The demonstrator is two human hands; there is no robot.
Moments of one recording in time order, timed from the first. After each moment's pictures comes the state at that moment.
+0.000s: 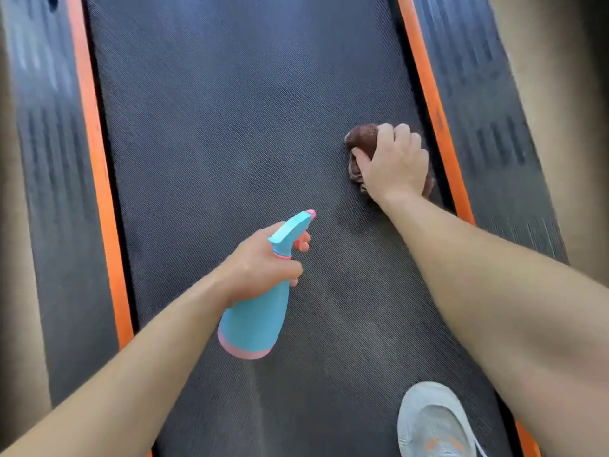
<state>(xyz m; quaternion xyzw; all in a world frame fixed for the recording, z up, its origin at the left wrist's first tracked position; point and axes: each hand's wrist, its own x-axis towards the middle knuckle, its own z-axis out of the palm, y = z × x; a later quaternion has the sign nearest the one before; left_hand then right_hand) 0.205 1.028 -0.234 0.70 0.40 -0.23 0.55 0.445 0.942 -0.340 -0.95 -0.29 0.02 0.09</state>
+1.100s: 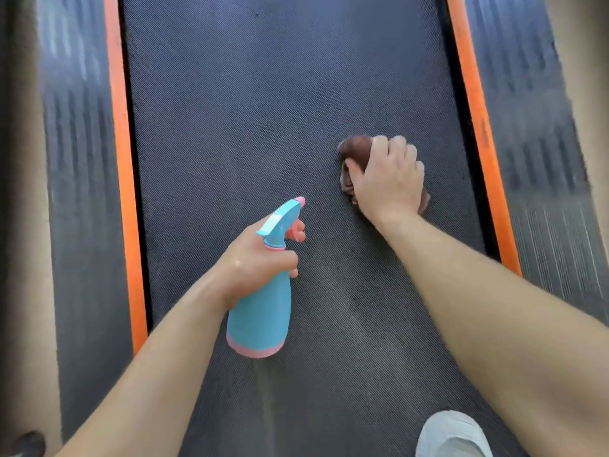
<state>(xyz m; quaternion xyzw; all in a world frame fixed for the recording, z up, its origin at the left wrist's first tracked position) 0.184 1.063 -0.256 0.63 0.44 -0.09 0.64 0.403 0.985 -0.341 -0.94 -0.33 0.03 0.08</state>
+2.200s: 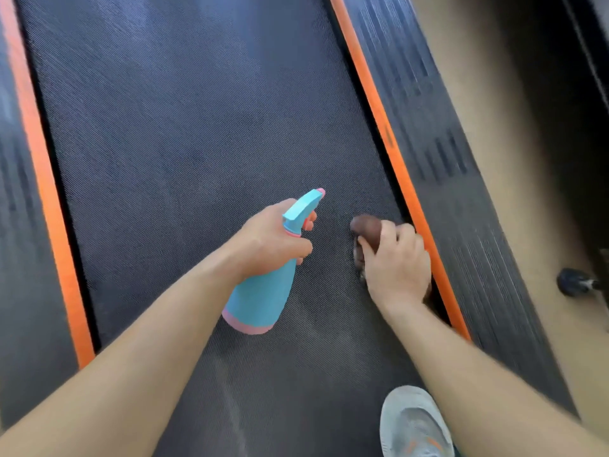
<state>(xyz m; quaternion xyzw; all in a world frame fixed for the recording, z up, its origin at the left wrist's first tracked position) 0.285 1.029 -0.225 0.73 0.33 -0.21 0.56 0.367 0.815 -0.333 -0.98 -0.20 -0.01 0.07</state>
